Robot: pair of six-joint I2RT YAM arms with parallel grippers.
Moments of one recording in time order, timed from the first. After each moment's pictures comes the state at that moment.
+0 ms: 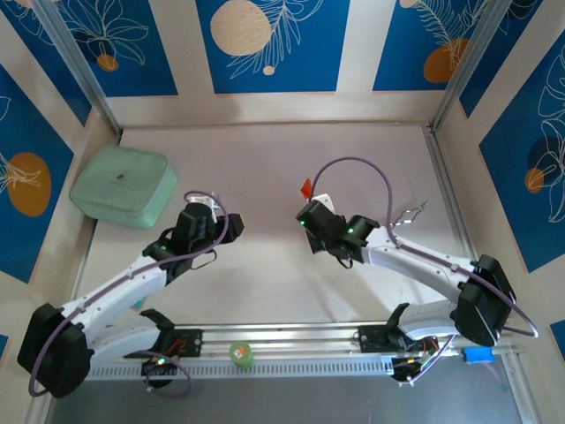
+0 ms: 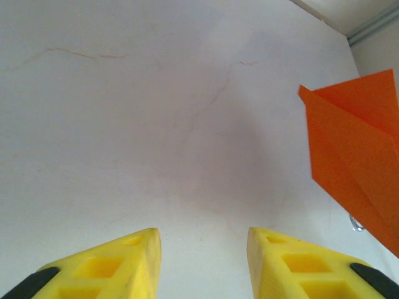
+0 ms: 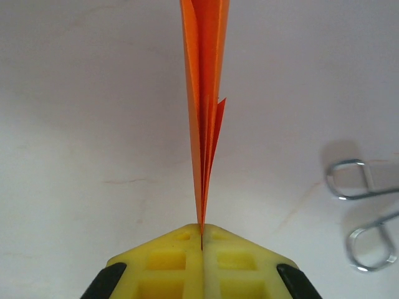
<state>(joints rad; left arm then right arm) -0.58 1.03 0.59 -0.14 0.00 -0.73 0.88 1.31 0.96 -0.76 0.50 0.44</state>
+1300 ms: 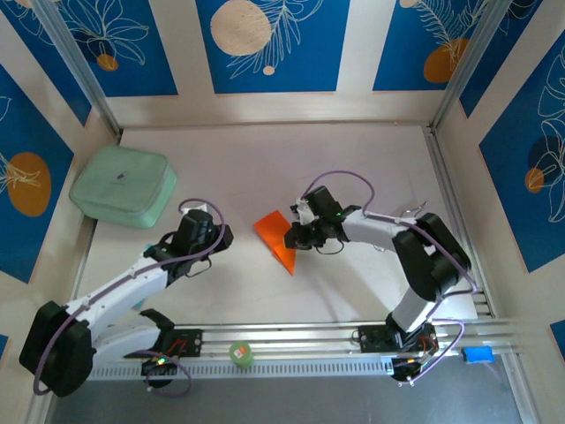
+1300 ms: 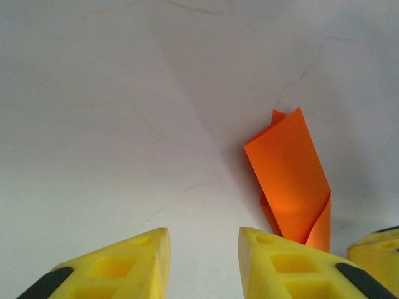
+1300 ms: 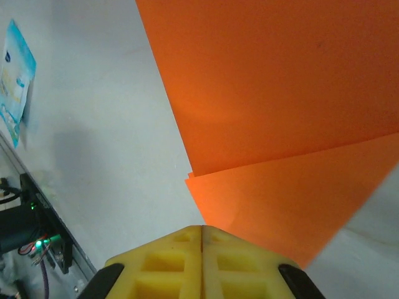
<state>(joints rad) -0.55 1.06 0.54 -0.24 -0.05 -0.79 0.61 1.69 0.89 -0.26 -0.58 0.55</state>
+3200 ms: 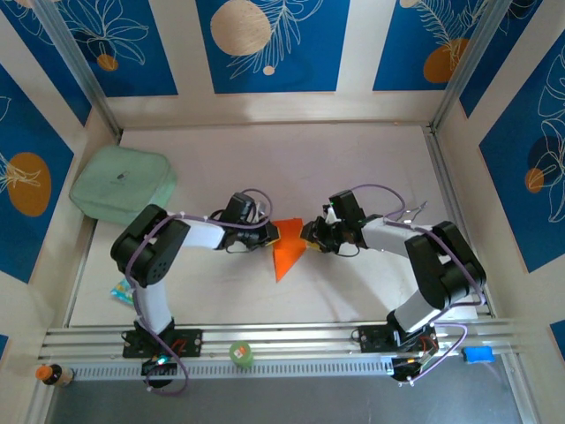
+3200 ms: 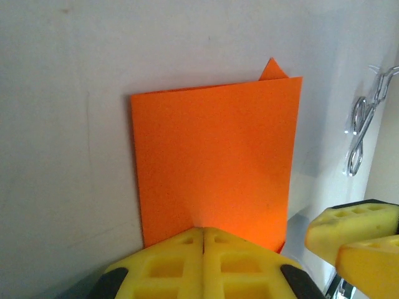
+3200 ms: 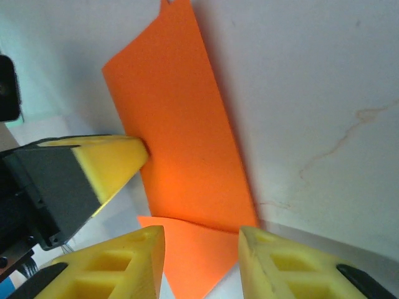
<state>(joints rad) -0.59 1.86 0.82 0.22 0.52 -0.93 0.45 1.58 0.70 -0.12 -0.52 0.91</state>
